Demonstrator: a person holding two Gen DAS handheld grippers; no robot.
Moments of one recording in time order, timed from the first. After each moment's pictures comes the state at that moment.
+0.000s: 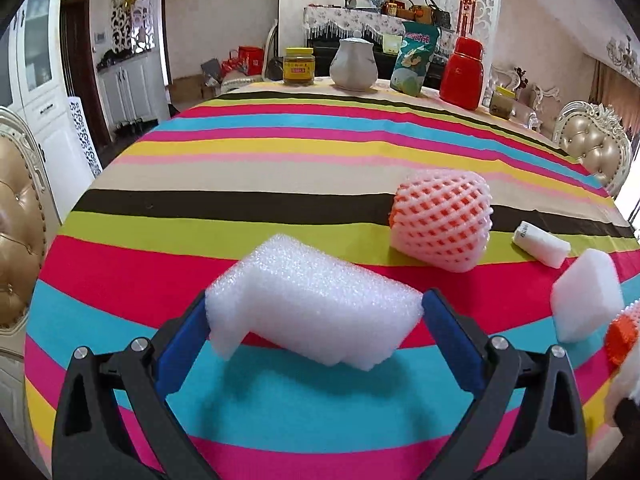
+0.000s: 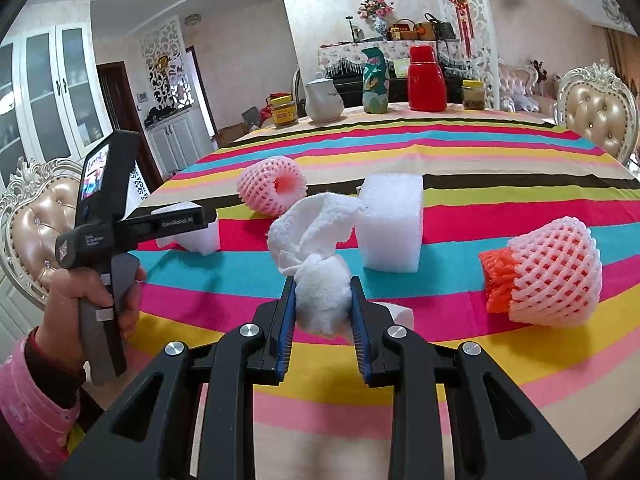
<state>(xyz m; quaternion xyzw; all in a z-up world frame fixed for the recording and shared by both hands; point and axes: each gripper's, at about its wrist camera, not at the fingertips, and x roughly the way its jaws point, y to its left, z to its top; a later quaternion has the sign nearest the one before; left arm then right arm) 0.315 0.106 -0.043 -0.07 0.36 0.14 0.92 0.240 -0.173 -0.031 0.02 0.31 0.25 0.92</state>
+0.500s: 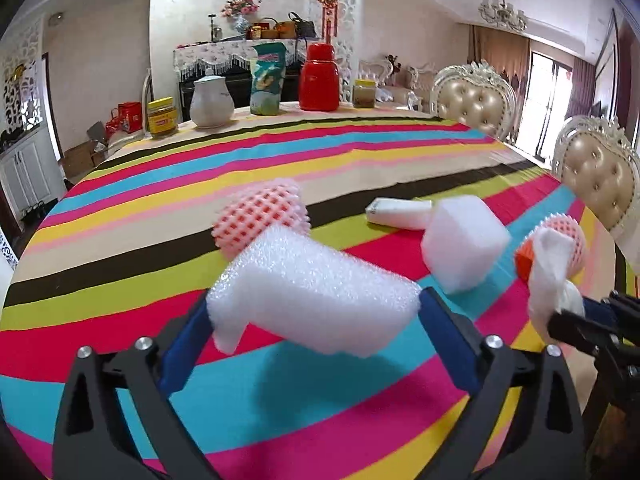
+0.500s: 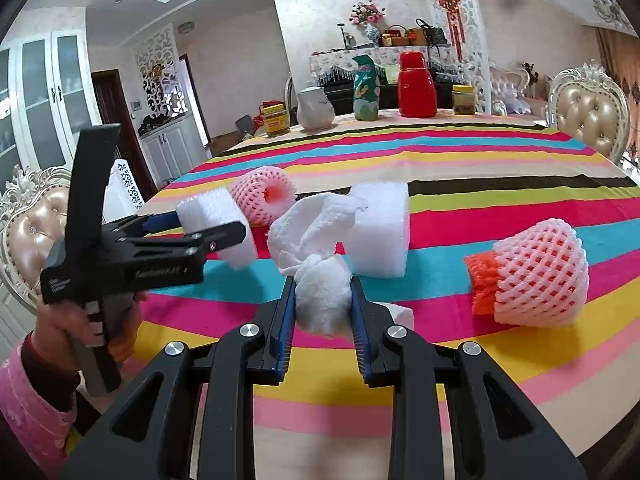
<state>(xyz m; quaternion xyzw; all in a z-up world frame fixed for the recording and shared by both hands) 0.293 0.040 -0.029 0.02 0.32 -0.08 0.94 0.234 -0.184 -0.030 0.03 0.30 0.24 0.93</state>
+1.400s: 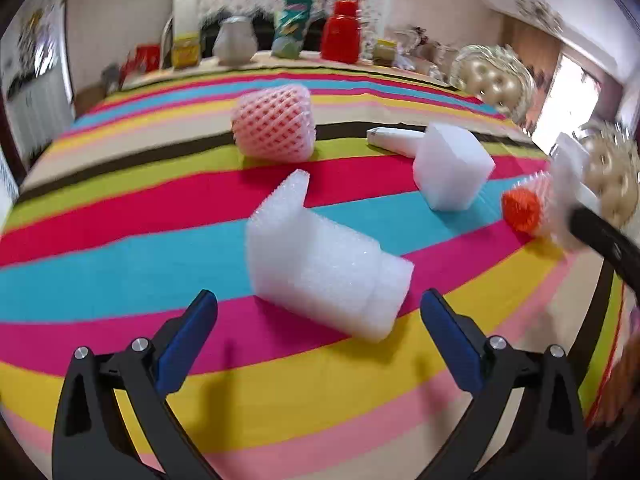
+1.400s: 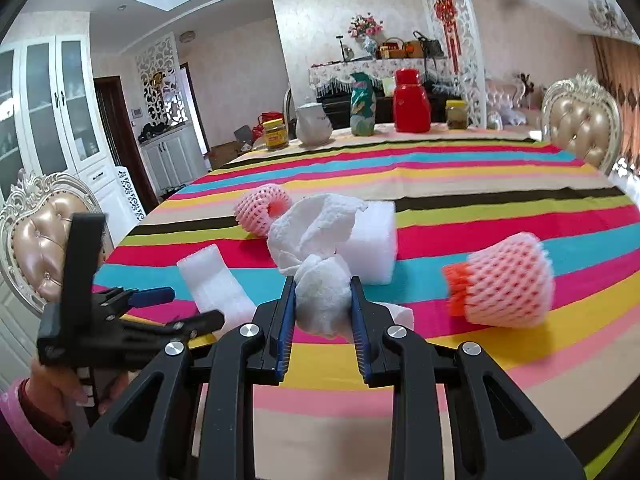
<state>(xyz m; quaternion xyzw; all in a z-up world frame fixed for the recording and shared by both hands) 0.238 0.040 -0.052 -0.06 0.40 -0.04 0.91 0.207 -0.204 -0.005 0.02 0.27 0.23 0.93</state>
